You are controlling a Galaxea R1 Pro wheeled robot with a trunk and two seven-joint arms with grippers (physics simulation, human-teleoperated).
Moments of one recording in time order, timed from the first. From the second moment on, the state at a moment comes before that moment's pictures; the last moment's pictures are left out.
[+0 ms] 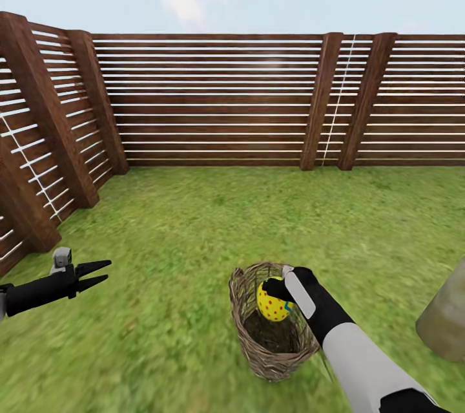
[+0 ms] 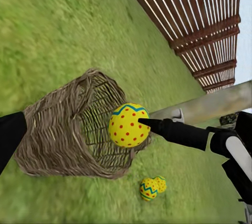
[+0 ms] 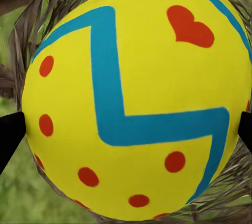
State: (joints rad) left arm -0.55 0.45 0.41 -0.93 0.20 1.04 -1.31; right arm -0.75 0.08 0.19 -0.70 -0.60 0.73 -0.40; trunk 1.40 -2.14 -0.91
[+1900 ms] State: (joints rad) left arm -0.55 0.45 0.41 -0.93 0.20 1.04 -1.35; right arm -0.75 0.08 0.19 -0.70 -0.60 0.61 -0.27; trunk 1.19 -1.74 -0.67
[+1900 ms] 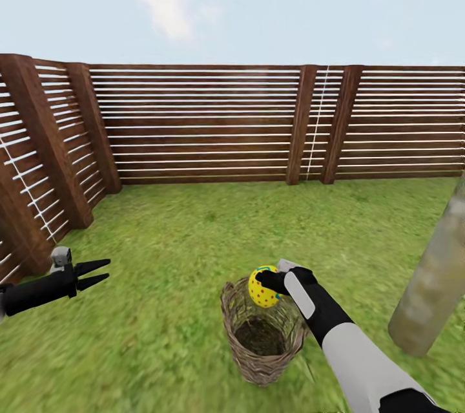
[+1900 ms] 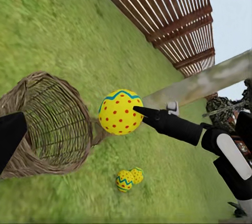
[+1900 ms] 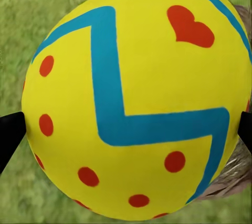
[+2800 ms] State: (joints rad) left arm -0.55 0.45 0.41 -0.93 0.20 1.04 -1.39; right arm -0.75 0.09 0.19 -0.70 -0.60 0.60 -0.27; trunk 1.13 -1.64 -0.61
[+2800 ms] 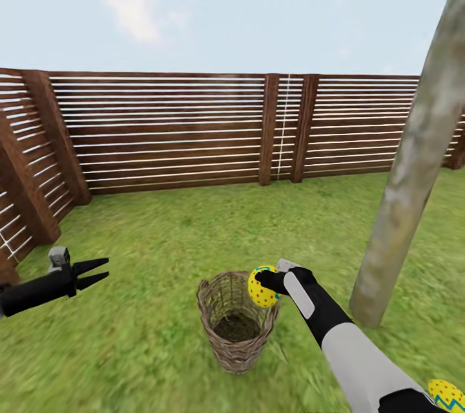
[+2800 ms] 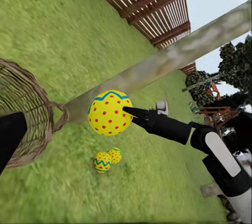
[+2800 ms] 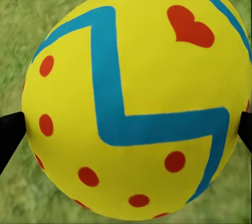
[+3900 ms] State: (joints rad) left arm -0.55 0.45 0.41 -0.93 0.20 1.03 -1.40; right arm -0.75 0.08 0.18 -0.69 -0.60 0.61 -0.27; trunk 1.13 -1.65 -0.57
